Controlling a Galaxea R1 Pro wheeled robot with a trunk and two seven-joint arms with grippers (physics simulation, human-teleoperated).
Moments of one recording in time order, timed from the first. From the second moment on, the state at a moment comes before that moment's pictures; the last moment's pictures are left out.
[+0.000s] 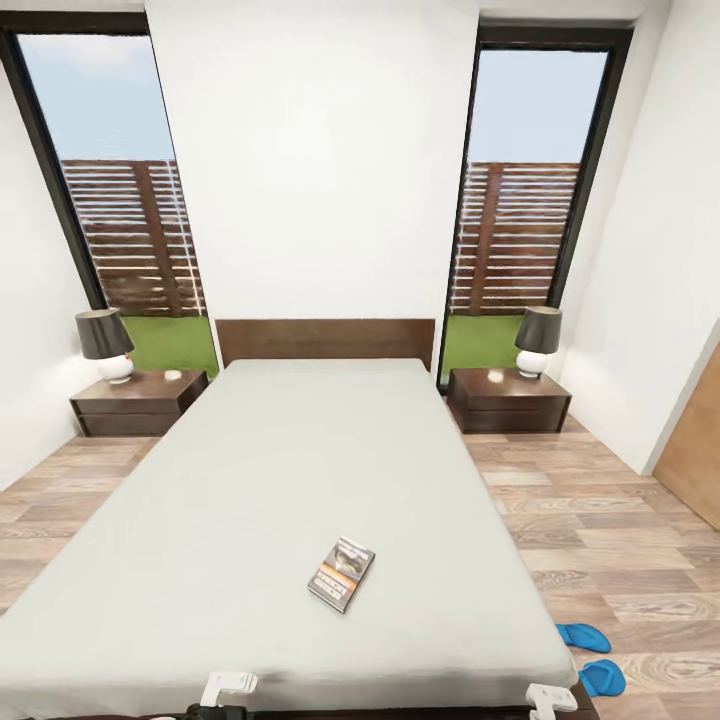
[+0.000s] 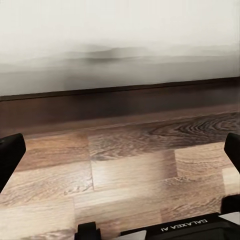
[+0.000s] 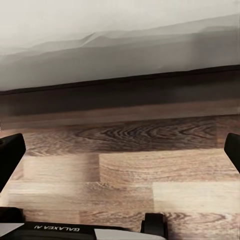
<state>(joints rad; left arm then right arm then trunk) -0.44 0.10 -0.46 -0.19 0.46 0.03 -0.22 -0.41 -0.14 -0.08 -0.17 -0.07 0.04 0.31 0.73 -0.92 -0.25</state>
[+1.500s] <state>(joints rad) -0.44 0.10 -0.46 -0.19 0.46 0.03 -0.22 -0.41 -0.14 -0.08 -0.17 -0.07 0.04 0.31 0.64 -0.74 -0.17</state>
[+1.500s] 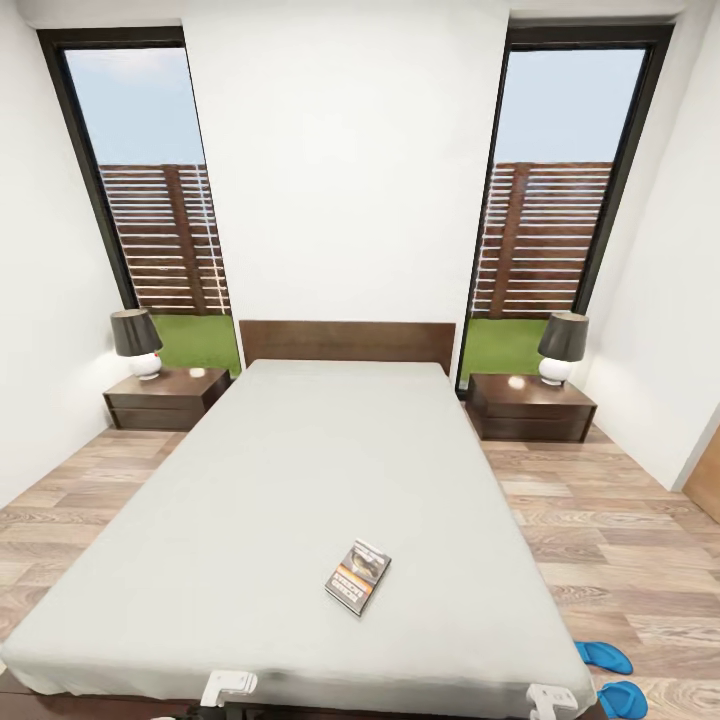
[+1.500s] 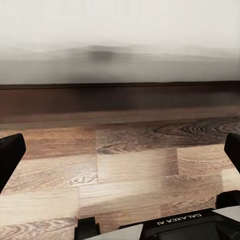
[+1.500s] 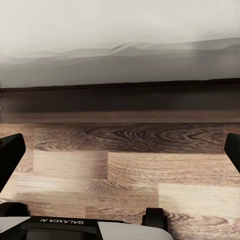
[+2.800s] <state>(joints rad) -0.45 0.07 -0.38 -0.81 0.46 0.48 -0.37 -0.41 -0.14 -0.08 -0.17 -0.07 0.04 0.31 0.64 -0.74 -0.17</state>
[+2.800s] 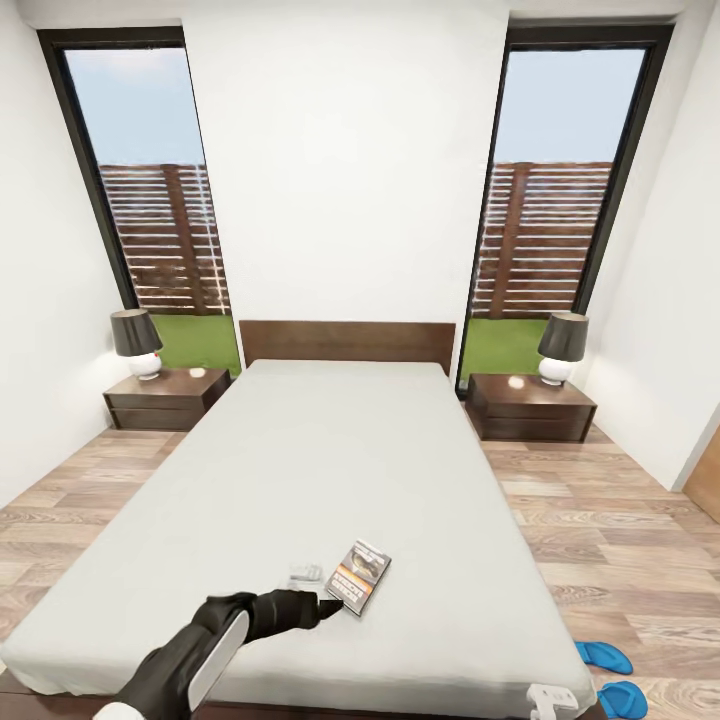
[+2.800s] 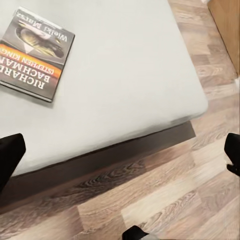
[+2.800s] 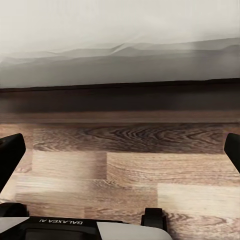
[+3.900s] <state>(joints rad) -0.77 -0.08 -0.19 -0.88 0.53 0.59 0.10 -0.41 -0.14 -0.08 -0.17 -0.07 0.04 0.31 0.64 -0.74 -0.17</state>
